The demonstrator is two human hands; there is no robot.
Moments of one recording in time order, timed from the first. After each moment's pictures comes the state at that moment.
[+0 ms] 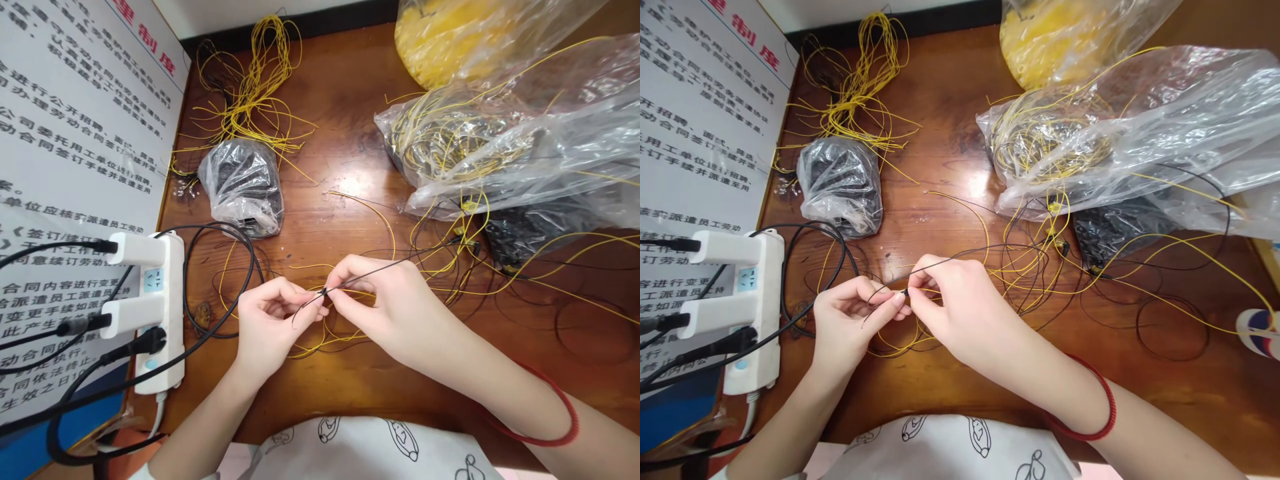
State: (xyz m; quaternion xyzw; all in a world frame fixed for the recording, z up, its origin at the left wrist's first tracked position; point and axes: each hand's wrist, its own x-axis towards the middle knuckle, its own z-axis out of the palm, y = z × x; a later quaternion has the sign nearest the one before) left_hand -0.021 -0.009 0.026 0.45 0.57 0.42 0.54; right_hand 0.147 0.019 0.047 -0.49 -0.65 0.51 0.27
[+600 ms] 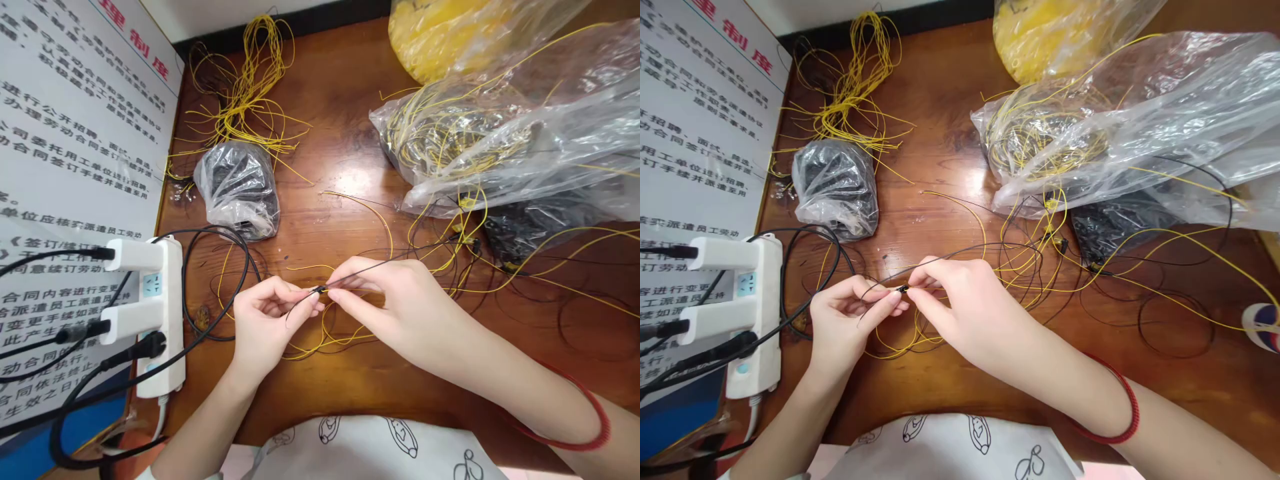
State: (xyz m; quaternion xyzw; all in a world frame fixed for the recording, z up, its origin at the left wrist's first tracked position) left_hand -0.020 -0.007 0.023 0.44 0.58 0.43 0.53; right_hand 0.160 0.018 0.042 -0.49 -0.66 0.51 0.26
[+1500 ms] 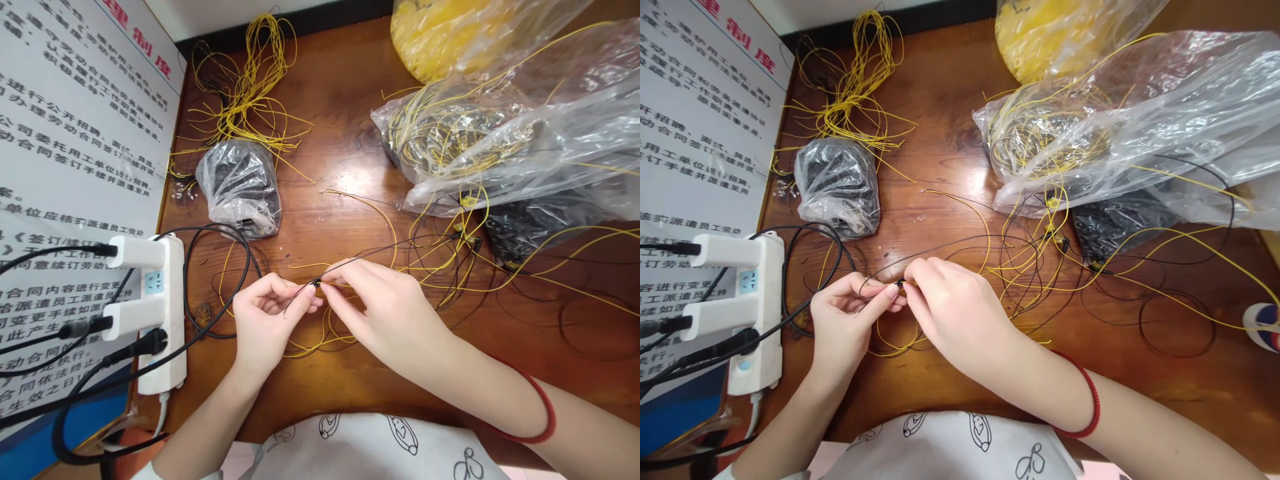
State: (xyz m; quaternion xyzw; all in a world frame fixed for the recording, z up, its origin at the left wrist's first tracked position) left_hand -0.016 -0.006 0.023 0.39 0.59 0.48 0.53; right_hand 0.144 0.002 0.029 -0.49 -0.78 0.25 0.31
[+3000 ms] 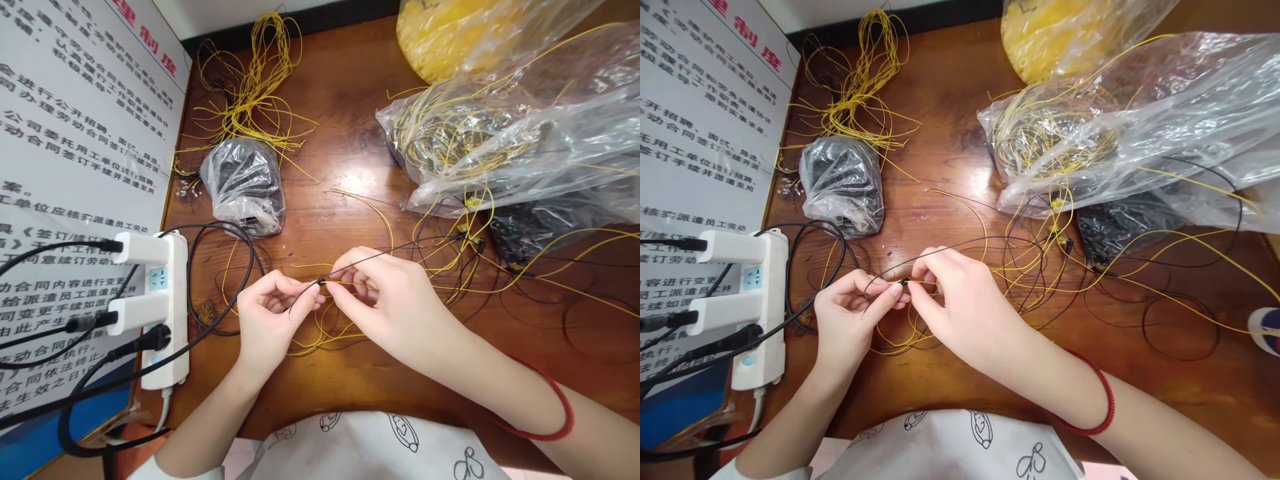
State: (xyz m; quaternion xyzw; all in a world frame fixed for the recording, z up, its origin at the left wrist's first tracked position) left_hand -0.014 -0.005 0.026 0.41 0.60 0.46 0.50; right_hand 0.147 0.012 0.035 -0.51 -0.70 0.40 0.31
